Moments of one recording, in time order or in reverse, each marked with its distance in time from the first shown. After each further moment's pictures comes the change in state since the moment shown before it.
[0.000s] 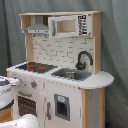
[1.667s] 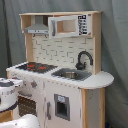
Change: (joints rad) arm -0.016 0.001 0.016 -0.047 0.008 0.059 -0.076
